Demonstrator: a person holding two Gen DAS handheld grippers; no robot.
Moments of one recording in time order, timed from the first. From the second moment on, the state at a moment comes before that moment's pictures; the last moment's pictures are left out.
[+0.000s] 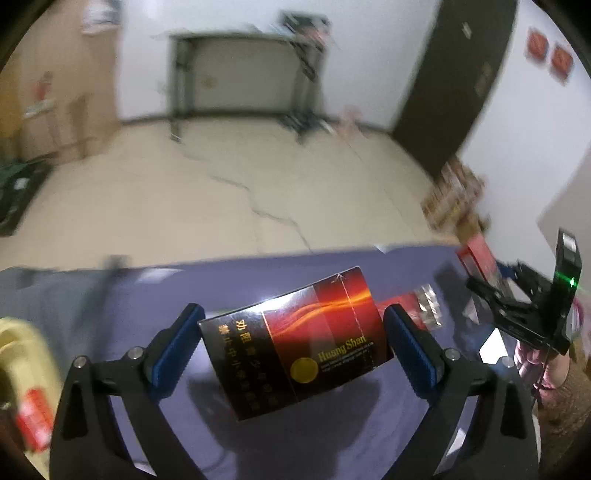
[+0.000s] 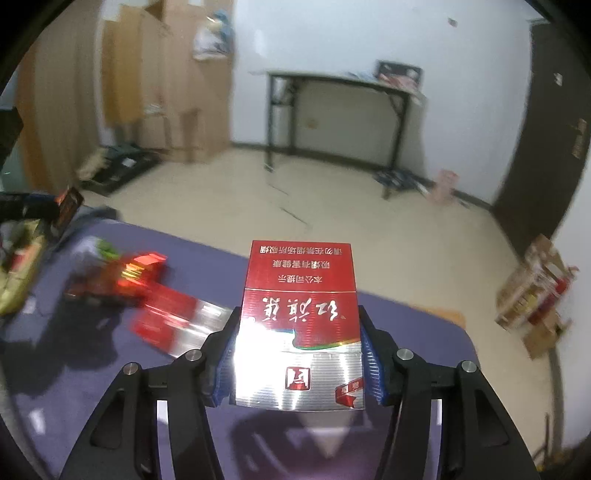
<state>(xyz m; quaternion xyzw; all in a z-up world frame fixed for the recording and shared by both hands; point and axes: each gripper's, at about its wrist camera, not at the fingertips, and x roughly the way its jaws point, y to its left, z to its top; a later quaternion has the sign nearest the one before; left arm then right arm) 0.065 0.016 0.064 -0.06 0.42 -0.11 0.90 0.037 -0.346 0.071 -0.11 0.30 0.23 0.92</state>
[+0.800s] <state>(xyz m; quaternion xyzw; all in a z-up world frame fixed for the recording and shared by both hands) -0.136 0.291 -0.015 -0.13 0.42 0.17 0.88 -0.067 0.124 0.049 -0.30 0.28 0.59 0.69</state>
